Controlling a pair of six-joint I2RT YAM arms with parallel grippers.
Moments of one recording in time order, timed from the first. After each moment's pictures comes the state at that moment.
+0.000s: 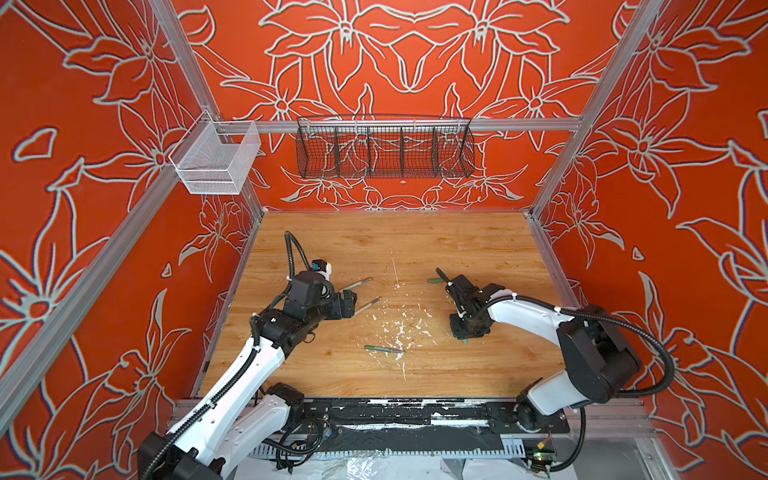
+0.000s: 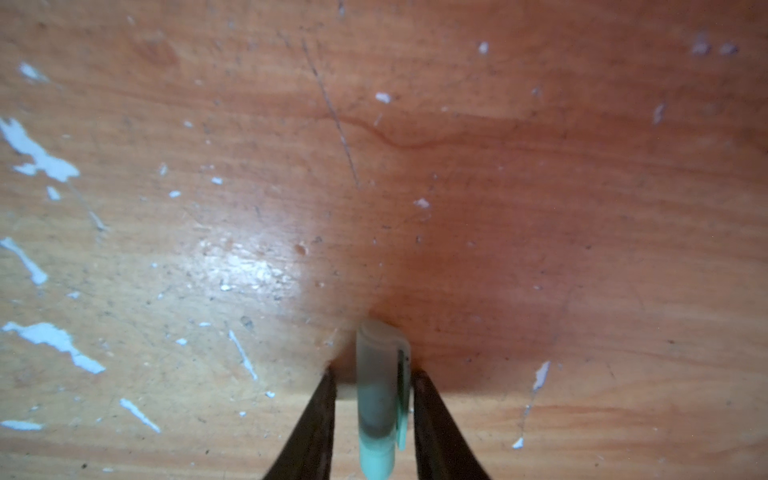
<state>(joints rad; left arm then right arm) -0.34 0.89 0.74 -0.58 0.03 -0.42 0.53 1.54 0.83 -0.77 0.06 0.46</state>
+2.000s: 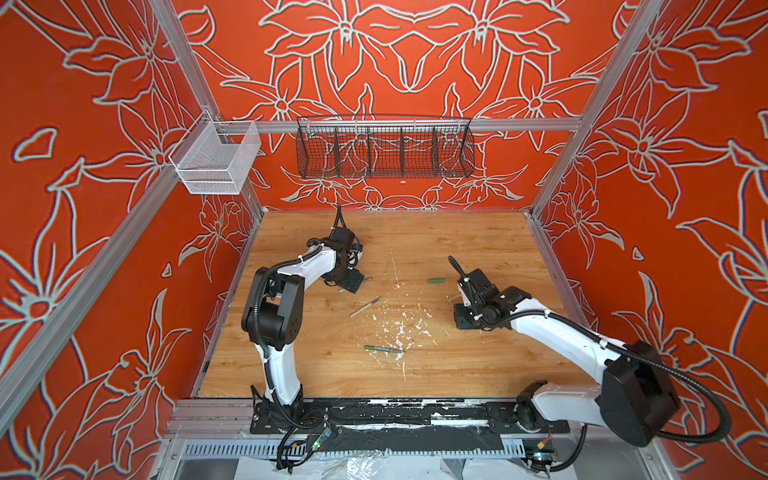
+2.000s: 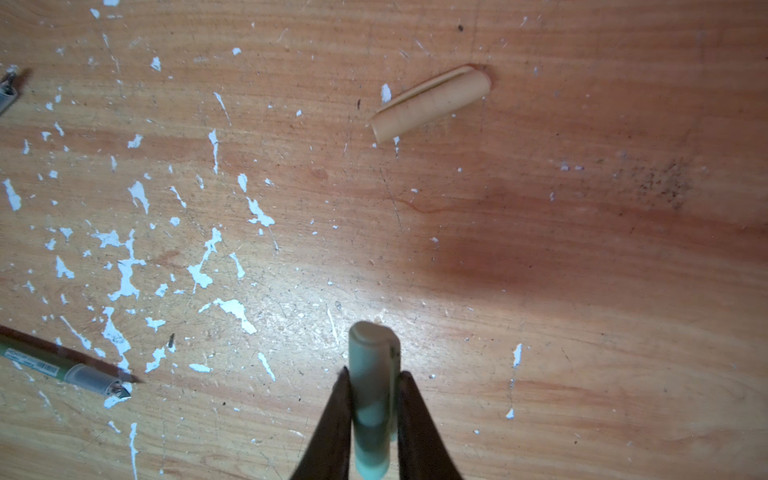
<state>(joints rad) -0.22 1.90 1.35 -0.75 0.00 0.21 0.53 1.29 0.81 -0.73 0.04 0.49</state>
